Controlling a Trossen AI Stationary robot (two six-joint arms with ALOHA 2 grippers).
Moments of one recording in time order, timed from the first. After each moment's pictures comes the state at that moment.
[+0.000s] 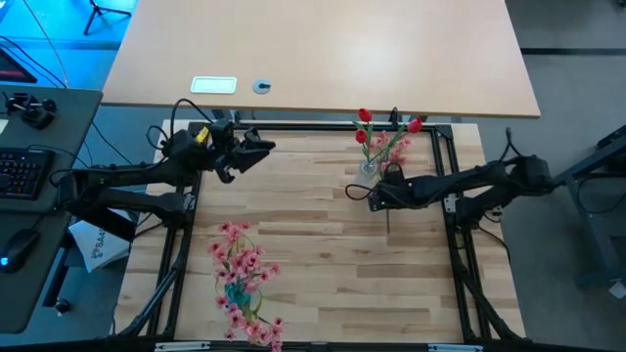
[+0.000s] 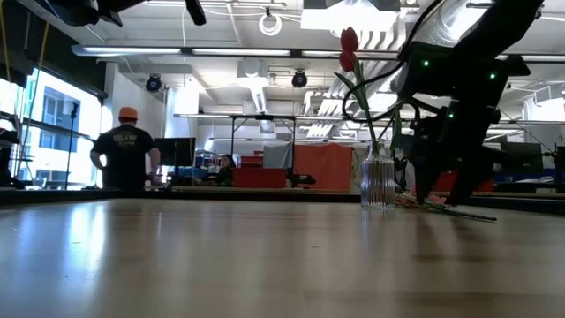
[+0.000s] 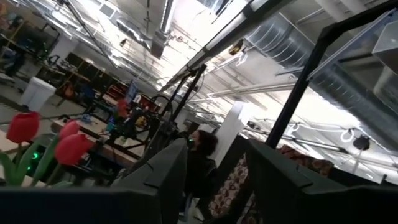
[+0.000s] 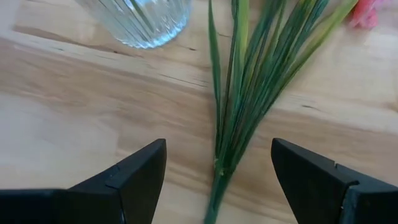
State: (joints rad) left arm 0.31 1.00 0.62 0.84 0.32 -0.71; right arm -0.09 1.39 0.60 -0.53 0.36 1.21
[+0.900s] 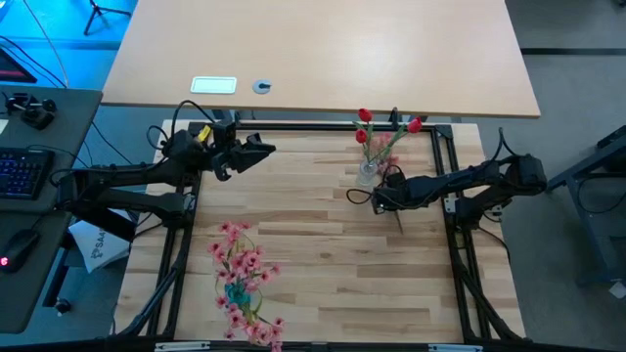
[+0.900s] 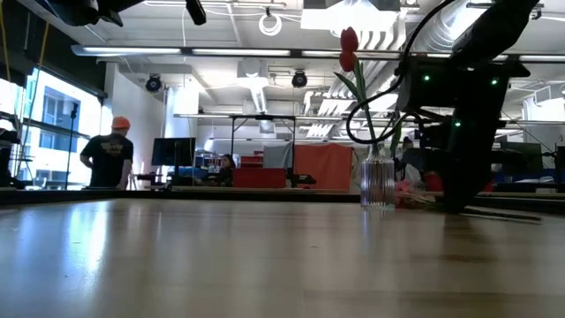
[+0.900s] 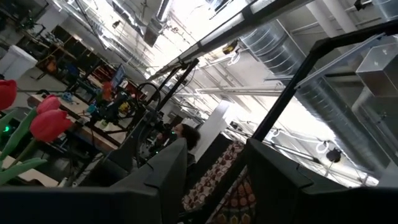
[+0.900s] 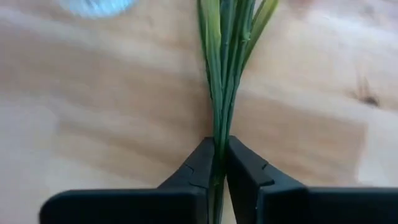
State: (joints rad) left arm 0.31 1.00 0.62 0.84 0.36 -0.86; right arm -0.08 1.45 0.60 -0.65 0.34 1.20
